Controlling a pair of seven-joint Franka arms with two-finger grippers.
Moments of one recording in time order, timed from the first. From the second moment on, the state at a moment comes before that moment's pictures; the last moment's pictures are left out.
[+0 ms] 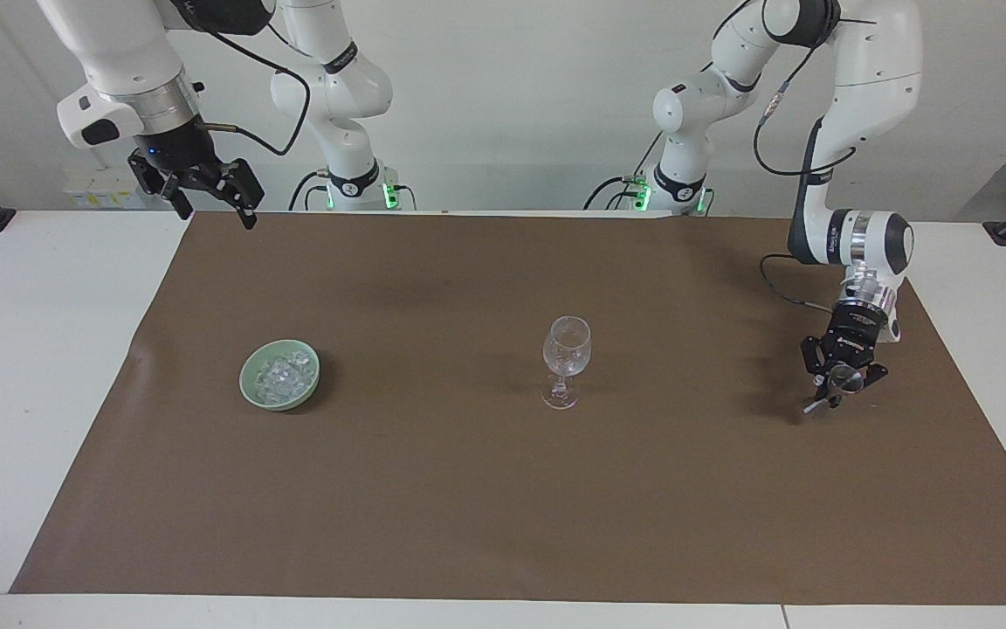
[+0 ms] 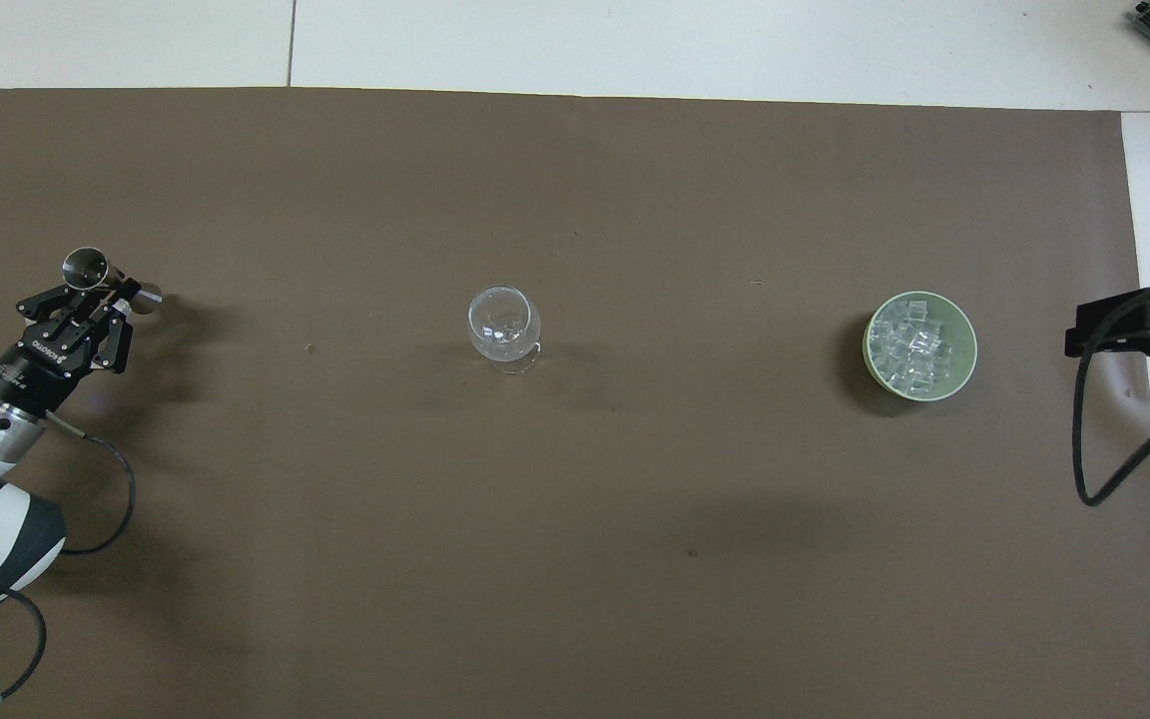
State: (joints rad) left arm 0.39 0.28 -0.07 -2.23 -1.99 2.09 -0.51; right arm 0.02 -0.06 -0.06 -1.60 -0.02 1.53 0.15
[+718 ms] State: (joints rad) left arm 0.08 0.13 -0.08 -2.26 -2.21 2.37 -0.50; right arm 0.02 -0.06 -0.06 -1.60 -0.02 1.53 0.15
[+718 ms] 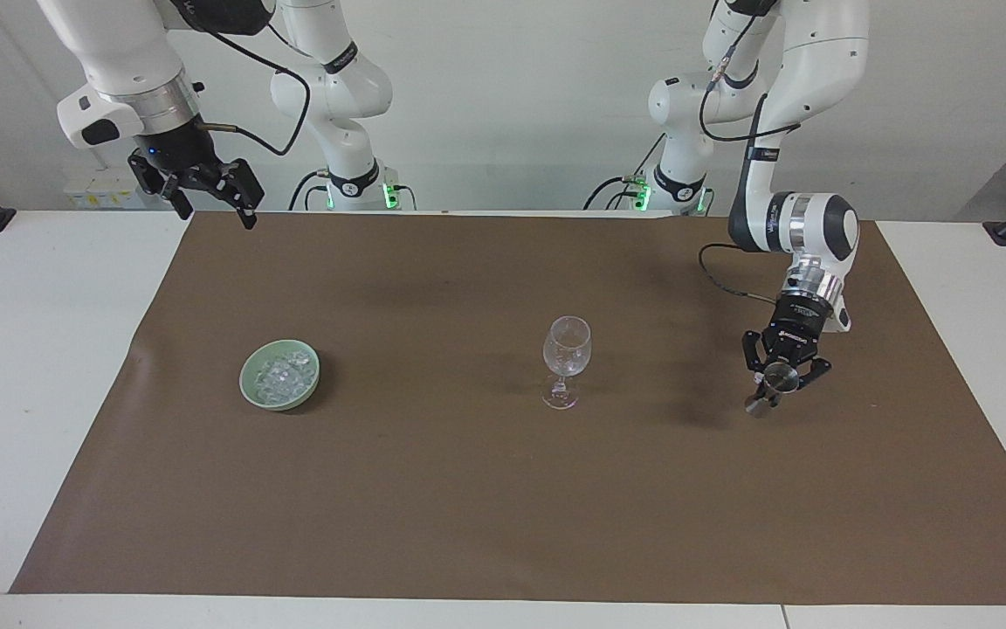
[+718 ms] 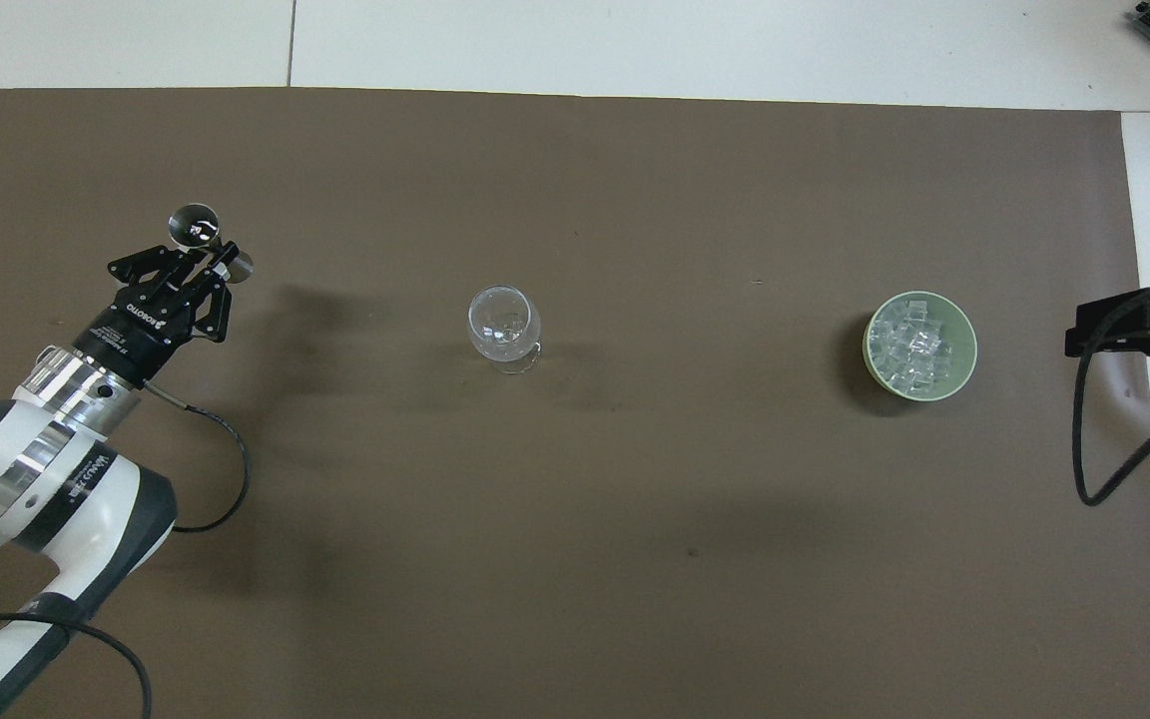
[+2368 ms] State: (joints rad) left arm -0.23 0.00 -0.08 -2.27 -2.26 2.66 -0.48; right arm 0.02 -0.06 -0.06 -1.60 -0.02 1.53 0.15
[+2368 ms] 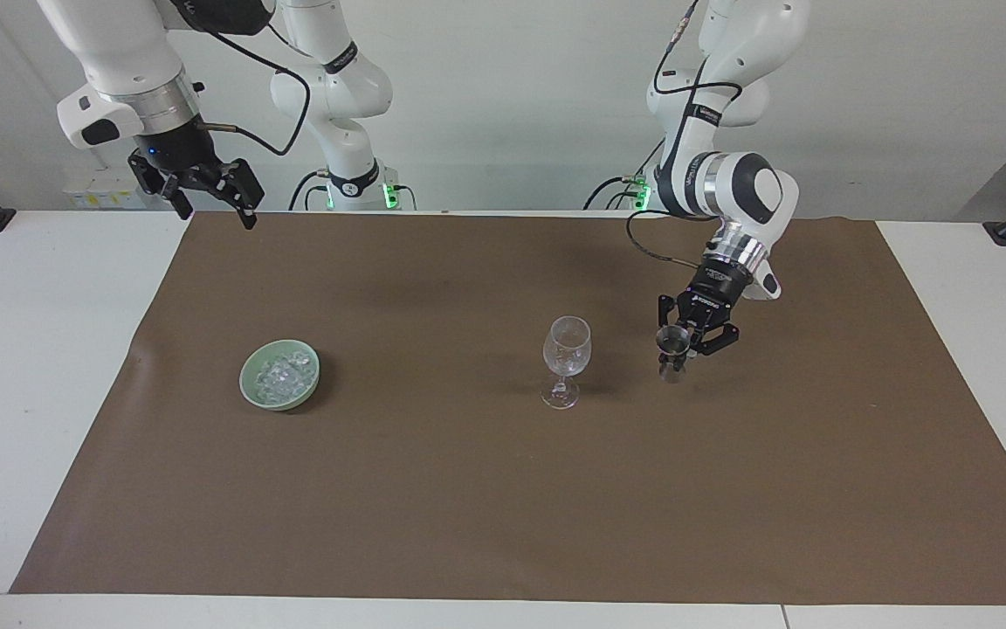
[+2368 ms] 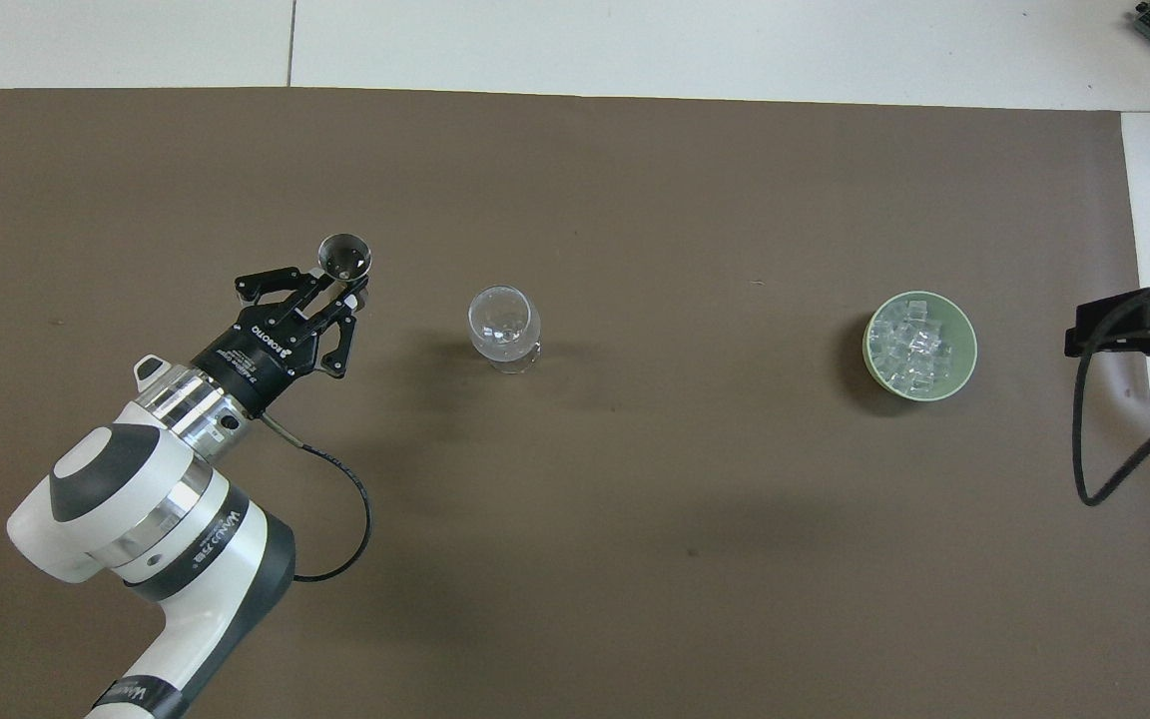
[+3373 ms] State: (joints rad) left arm -0.26 0.00 -0.18 -2.22 -2.27 2.80 -0.42; right arm 0.02 -0.06 -0.06 -1.60 -0.02 1.53 0.15
